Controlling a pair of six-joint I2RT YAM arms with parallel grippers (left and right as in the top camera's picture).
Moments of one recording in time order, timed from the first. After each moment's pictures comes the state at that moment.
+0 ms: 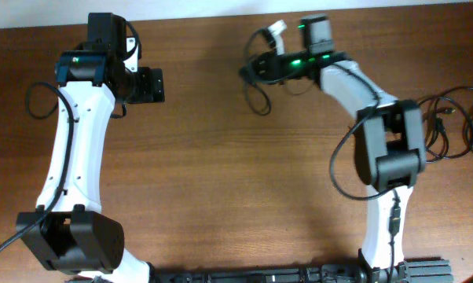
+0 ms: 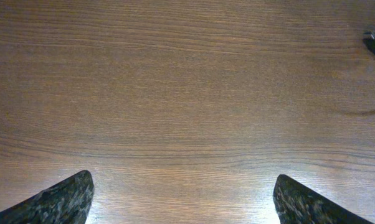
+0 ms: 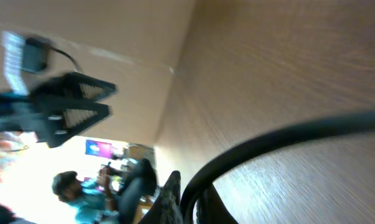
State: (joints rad) left arm -0.05 1.76 1.75 -1.16 -0.04 -0.07; right arm 0.15 2.25 1.68 -0.20 -1.31 0.48
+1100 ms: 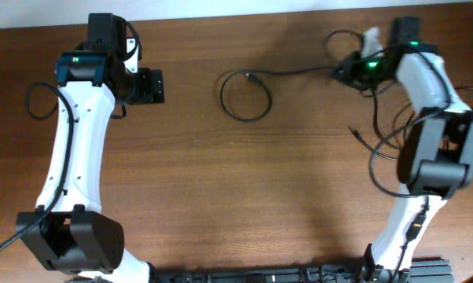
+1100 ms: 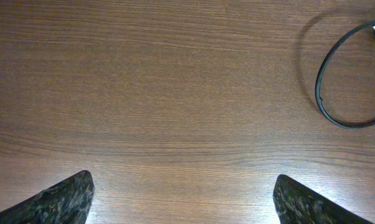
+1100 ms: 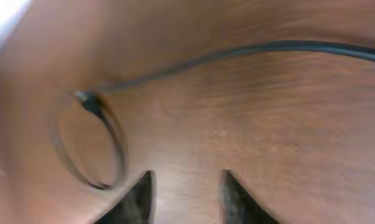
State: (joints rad) left arm -0.05 1.76 1.75 -1.17 -0.04 -0.07; right arm -0.16 2.17 1.71 -0.77 -0.59 0.12
